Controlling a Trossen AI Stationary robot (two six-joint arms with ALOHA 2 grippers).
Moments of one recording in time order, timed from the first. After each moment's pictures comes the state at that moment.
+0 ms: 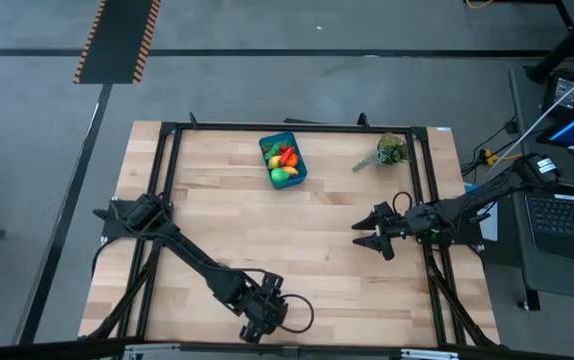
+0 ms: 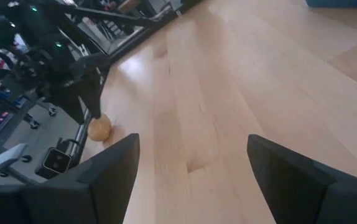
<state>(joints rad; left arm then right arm) -0.61 2.04 1.49 -0.51 -0.12 -0.25 0.35 0.81 0.02 0.50 0.22 0.70</state>
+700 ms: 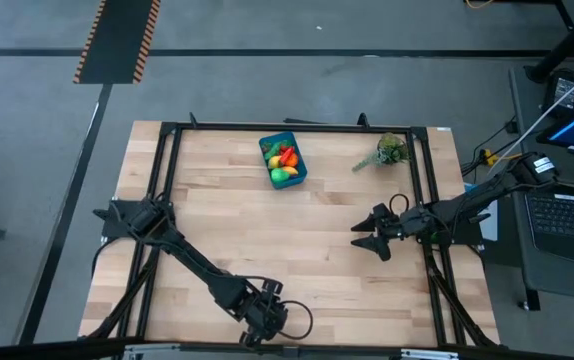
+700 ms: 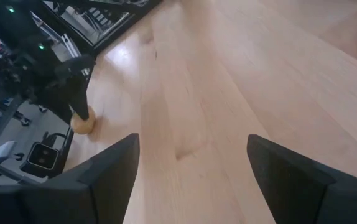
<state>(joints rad) -0.63 2.10 1.49 -0.47 -0.10 -0.29 0.35 0.92 0.02 0.55 0.22 0.75</state>
